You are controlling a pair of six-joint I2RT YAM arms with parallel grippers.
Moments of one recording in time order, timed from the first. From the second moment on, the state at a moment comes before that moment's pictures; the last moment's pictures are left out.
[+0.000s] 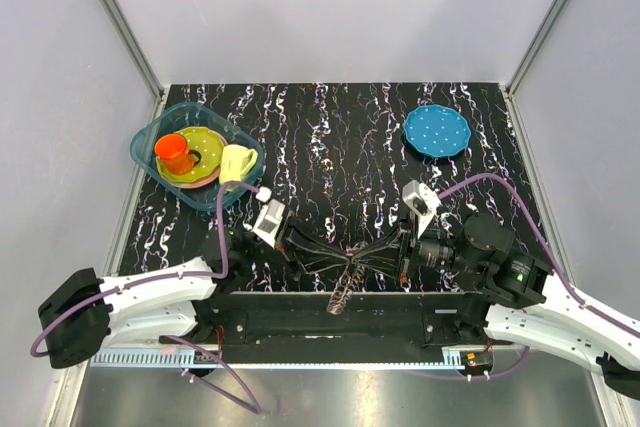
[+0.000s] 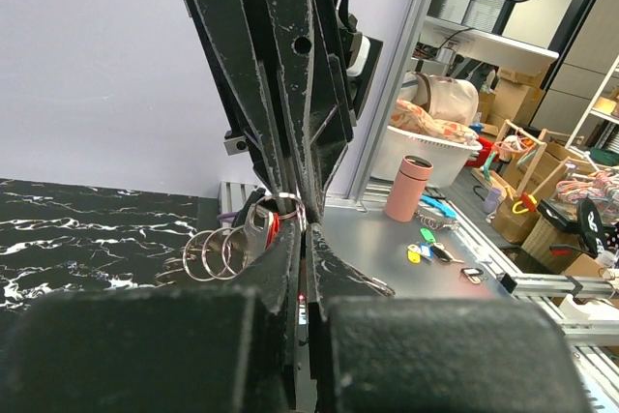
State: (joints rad) left arm -1.01 1.00 0.38 1.13 0.64 -0.58; right arm 1.05 0.60 0.74 -0.14 -0.33 0.48
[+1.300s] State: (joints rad) left arm -1.01 0.82 0.63 0.16 0.75 0.01; right arm 1.05 0.78 1.04 -0.69 -0.55 0.14
